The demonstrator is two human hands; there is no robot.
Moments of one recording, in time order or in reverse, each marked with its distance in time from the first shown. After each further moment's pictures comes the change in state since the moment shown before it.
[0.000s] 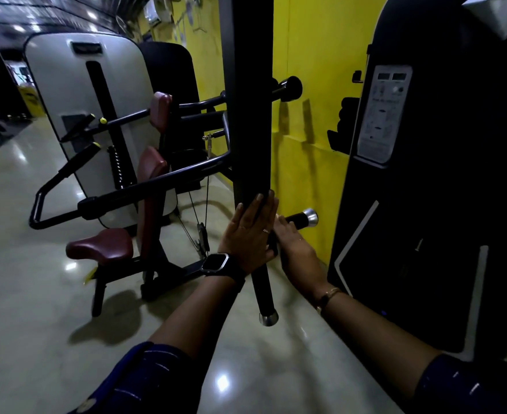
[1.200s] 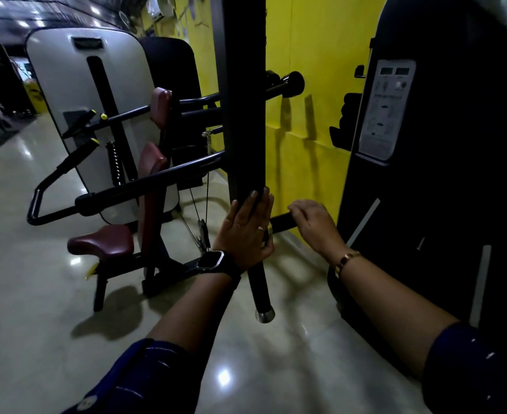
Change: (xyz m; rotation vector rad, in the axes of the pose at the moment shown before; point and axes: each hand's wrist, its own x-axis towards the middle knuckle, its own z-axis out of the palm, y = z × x) left_hand -0.001 0.002 0.007 -0.017 -0.007 -0.001; right_hand 0.054 0.054 -0.030 0.143 -0.171 0.247
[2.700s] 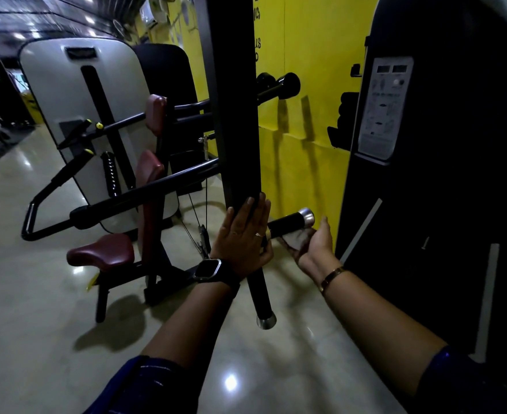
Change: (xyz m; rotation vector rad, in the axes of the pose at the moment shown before) left_hand 0.003 -0.003 0.011 0.007 0.048 -0.021; right_hand 0.005 -0.012 0.032 1.593 0.315 0.963
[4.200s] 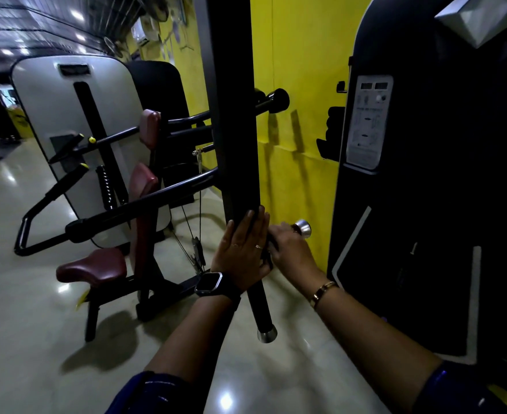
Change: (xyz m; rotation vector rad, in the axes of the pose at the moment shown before) left_hand -0.002 0.003 -0.014 -0.028 -0.034 0.017; right_hand -0.045 0.013 0.011 -1.610 -0.268 -1.114
